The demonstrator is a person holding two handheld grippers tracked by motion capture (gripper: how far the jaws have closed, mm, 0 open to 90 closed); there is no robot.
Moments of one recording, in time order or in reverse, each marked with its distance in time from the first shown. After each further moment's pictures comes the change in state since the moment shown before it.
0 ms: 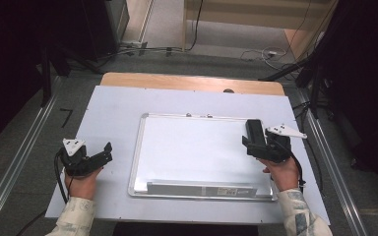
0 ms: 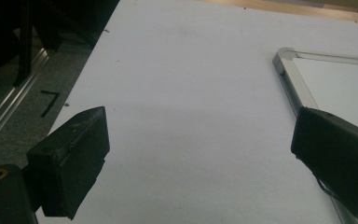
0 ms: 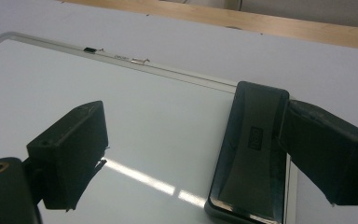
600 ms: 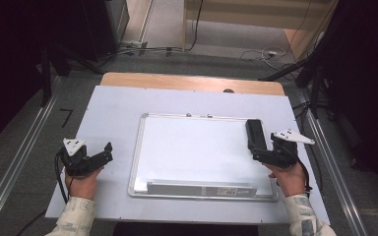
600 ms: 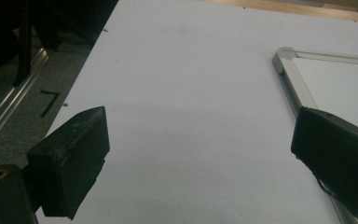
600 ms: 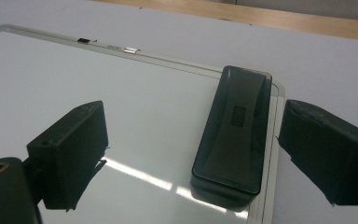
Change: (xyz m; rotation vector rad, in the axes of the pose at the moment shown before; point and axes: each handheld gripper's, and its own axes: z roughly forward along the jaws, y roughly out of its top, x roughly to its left) left arm -0.001 0.000 0.000 0.000 0.000 0.001; right arm -0.009 -0.012 -0.014 0.006 -0.011 0.004
